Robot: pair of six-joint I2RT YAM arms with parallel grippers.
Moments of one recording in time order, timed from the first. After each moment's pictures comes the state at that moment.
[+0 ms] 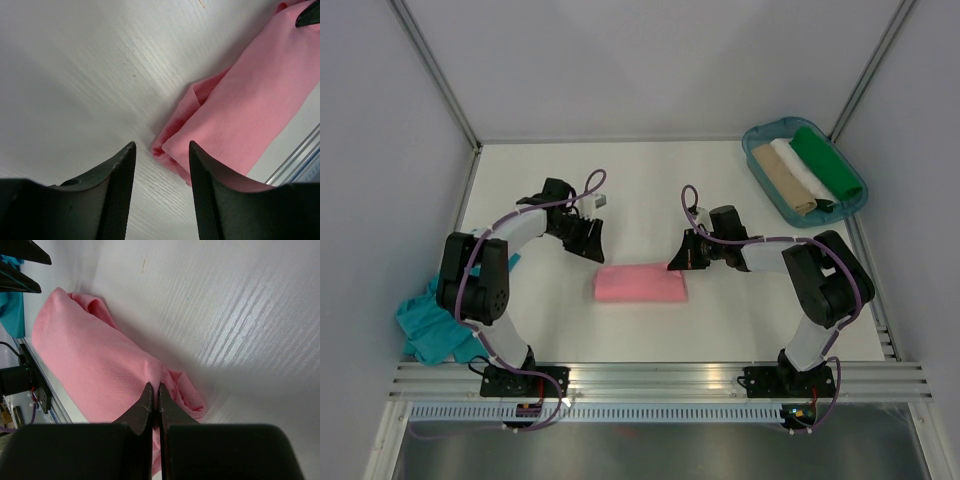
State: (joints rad) left arm -0.21 1.73 1.11 -0.61 0.57 0.23; right arm 0.42 1.75 0.78 0.19 -0.63 0.46
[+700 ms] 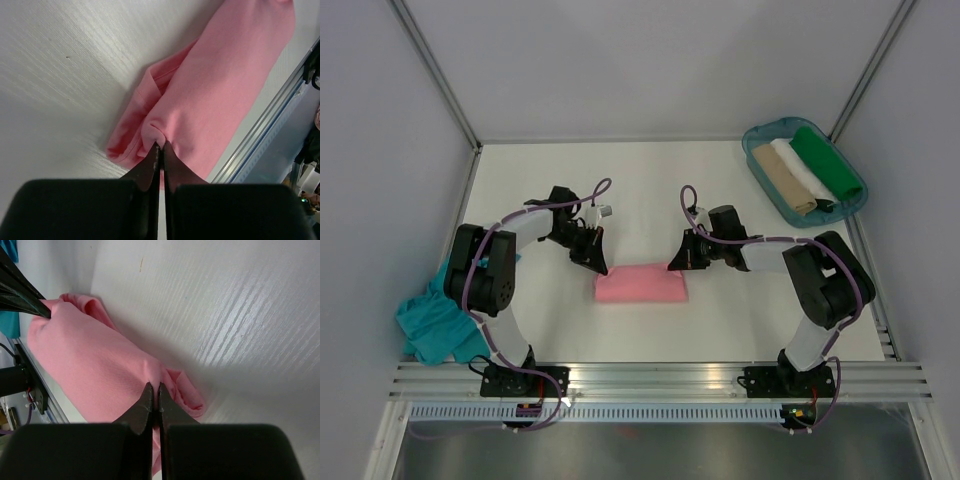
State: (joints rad) left arm -0.23 1.81 1.11 -0.70 0.74 0.20; right arm 0.43 1.75 0.78 0.17 -0.61 0.45
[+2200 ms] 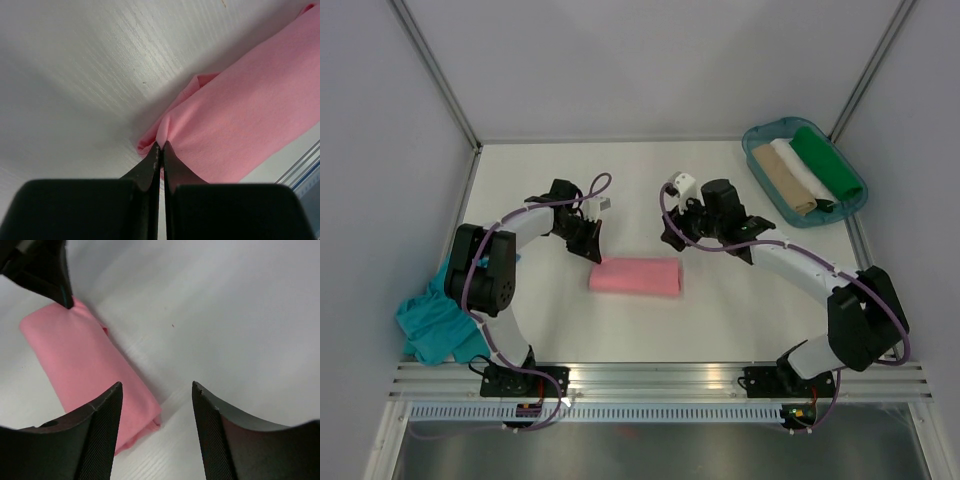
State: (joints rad) left arm -0.23 1.81 1.14 -0.61 0.53 0.20; right arm 0.52 1.48 0.98 -0.09 -0.31 -0.04
